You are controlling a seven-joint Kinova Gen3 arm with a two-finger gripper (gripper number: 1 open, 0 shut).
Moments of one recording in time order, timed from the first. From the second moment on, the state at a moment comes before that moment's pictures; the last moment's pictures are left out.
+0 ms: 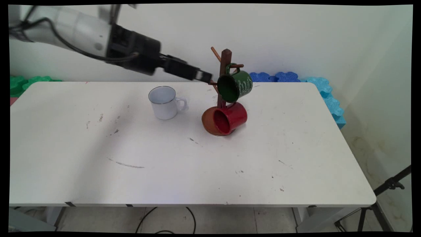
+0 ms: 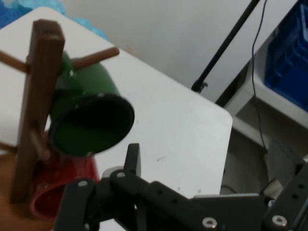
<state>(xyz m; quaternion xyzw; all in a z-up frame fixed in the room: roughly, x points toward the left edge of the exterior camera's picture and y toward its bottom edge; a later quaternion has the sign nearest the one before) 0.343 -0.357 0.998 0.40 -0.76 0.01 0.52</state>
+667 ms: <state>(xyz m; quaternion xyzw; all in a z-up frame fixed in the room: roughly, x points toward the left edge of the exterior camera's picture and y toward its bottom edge) 0.286 -0.375 0.945 0.45 -0.73 0.02 0.52</state>
